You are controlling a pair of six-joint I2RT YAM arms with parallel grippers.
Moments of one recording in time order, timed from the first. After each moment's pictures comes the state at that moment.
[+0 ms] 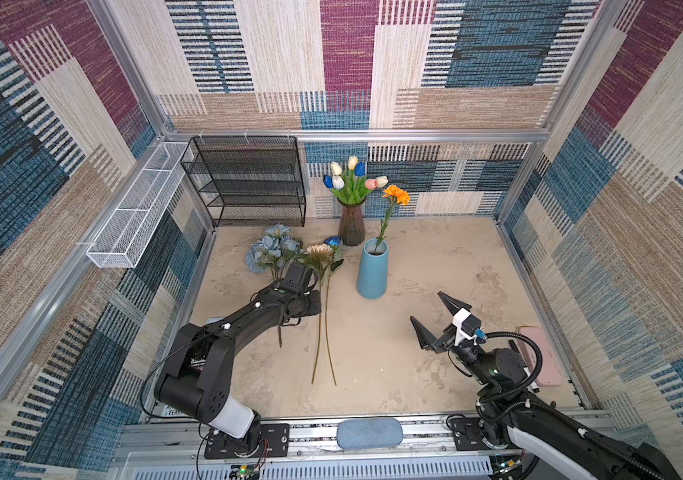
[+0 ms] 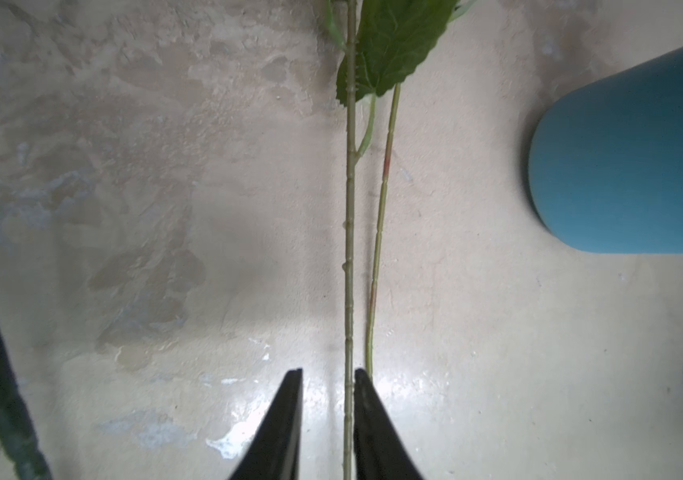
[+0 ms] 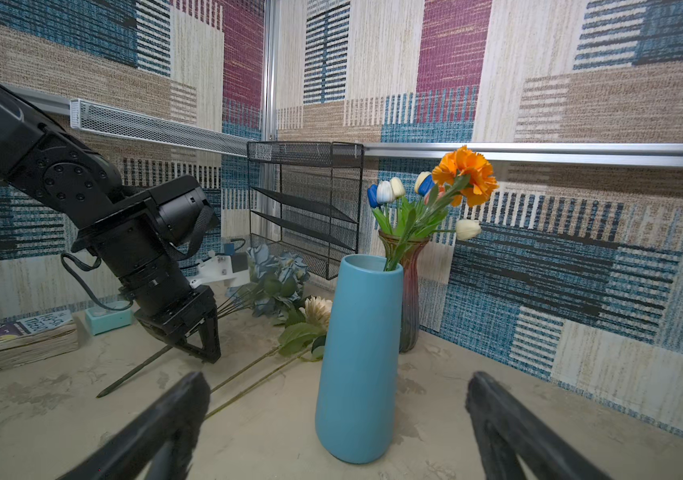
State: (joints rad) left arm -0.40 1.58 0.95 -0.40 0.02 -0.45; right arm 0.55 0.69 0.00 0.97 -0.13 -0.05
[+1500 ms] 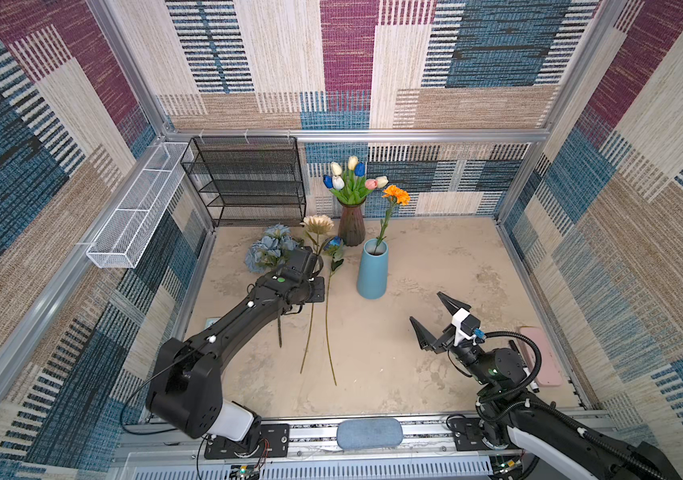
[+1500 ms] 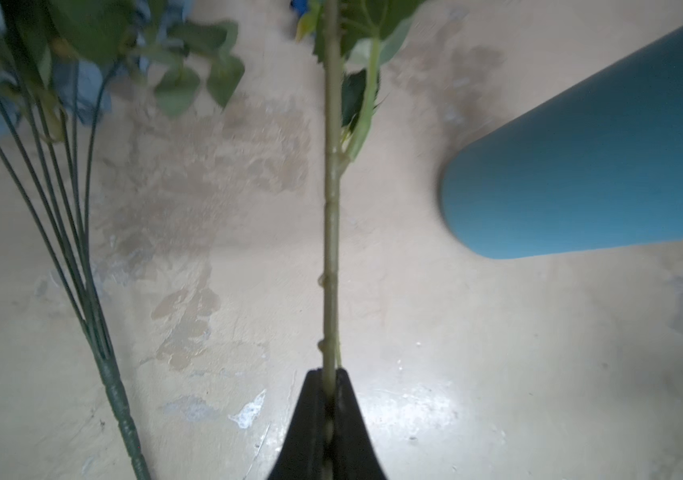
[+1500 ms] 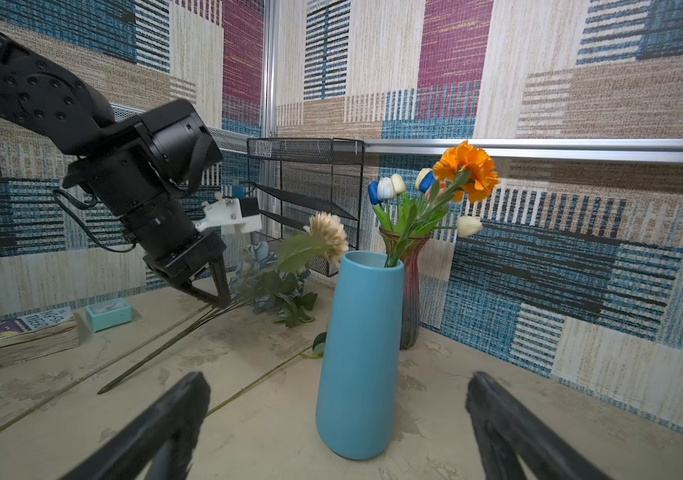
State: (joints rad) left arm -0.48 1.42 1.11 -0.56 -0.07 -0.35; right arm 0.55 0.69 0.00 0.97 -0.14 -0.06
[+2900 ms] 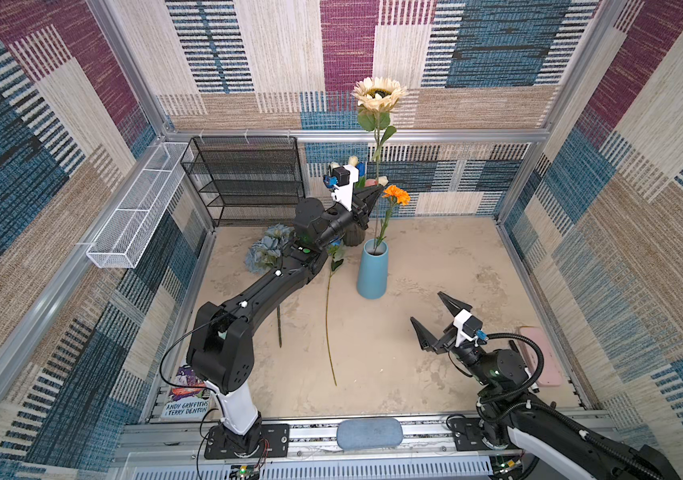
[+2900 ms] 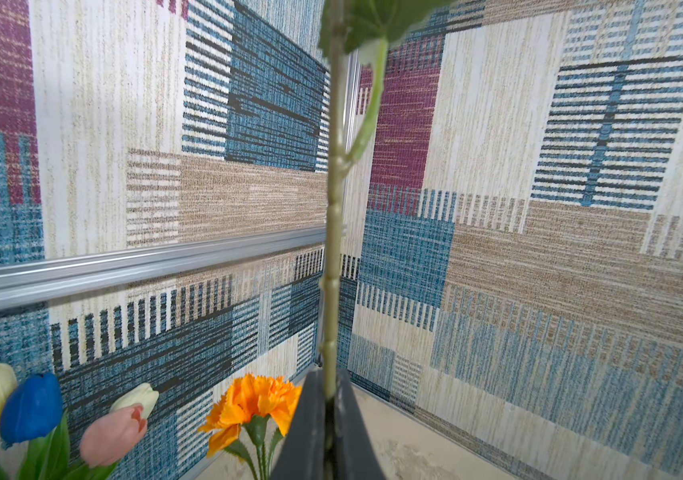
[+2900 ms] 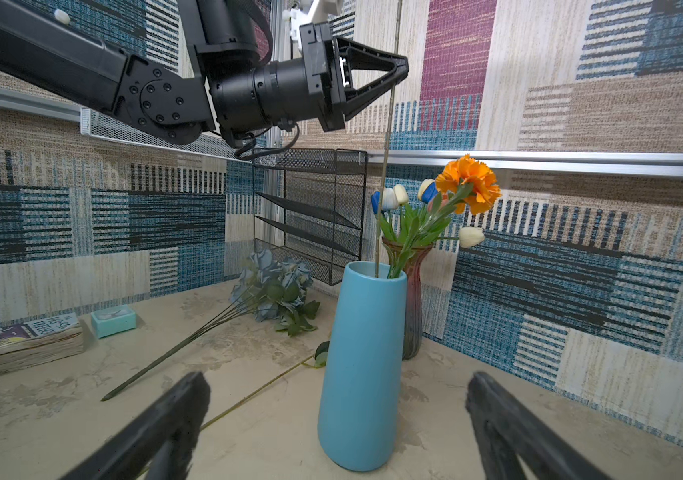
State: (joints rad) left arm -0.52 1.77 1.49 0.61 0.43 -0.24; right arm 0.55 0.67 0.00 0.98 -0.15 -0.05
